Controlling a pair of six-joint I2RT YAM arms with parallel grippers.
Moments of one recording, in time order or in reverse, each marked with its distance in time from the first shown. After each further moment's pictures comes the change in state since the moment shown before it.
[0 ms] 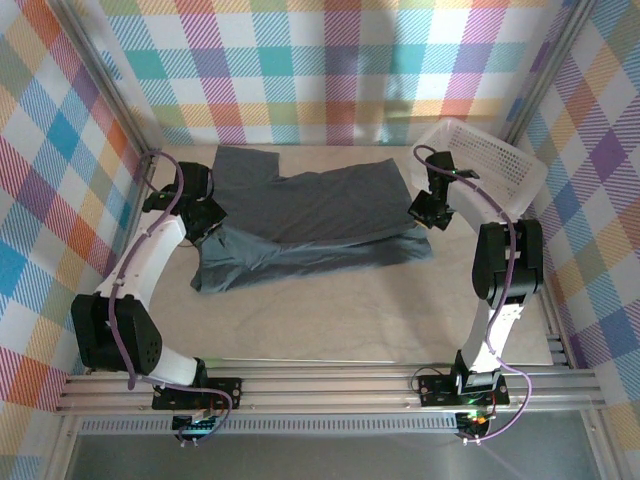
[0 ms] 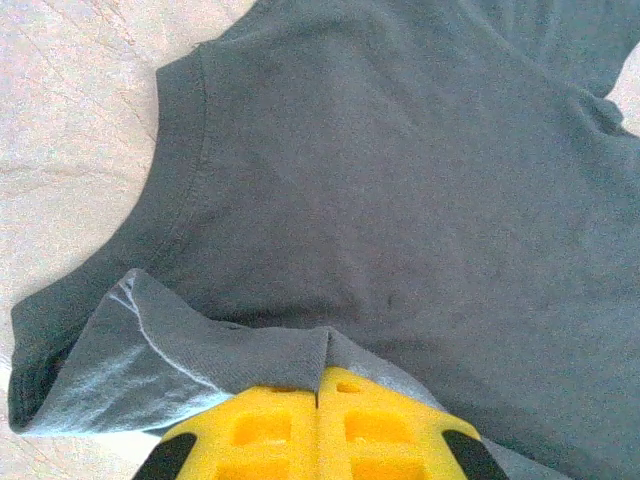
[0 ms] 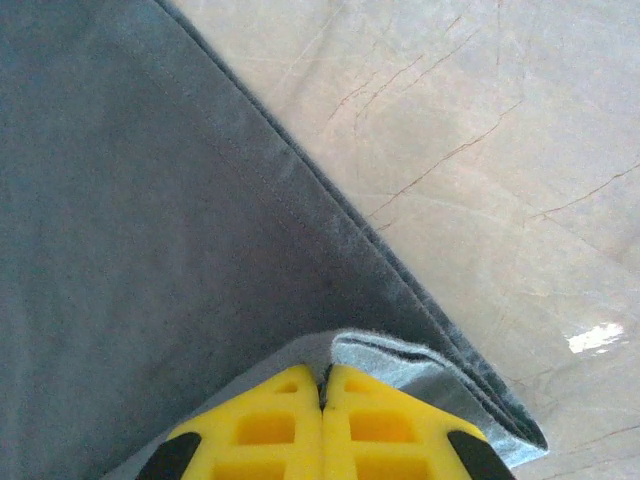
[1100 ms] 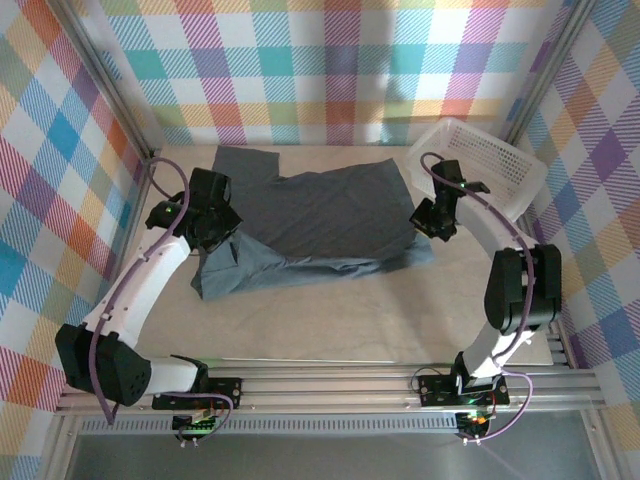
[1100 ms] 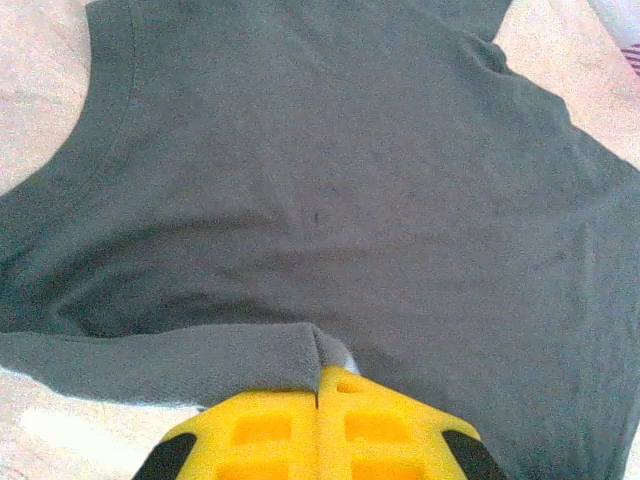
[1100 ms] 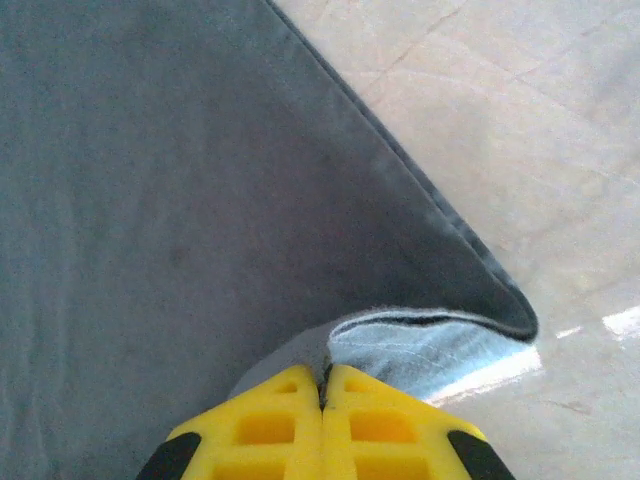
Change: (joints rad) left arm -0.176 -0.143 0.000 -0.071 -0.047 -0.122; right arm 0.016 -0.195 -0.158 0.007 -0.066 0.043
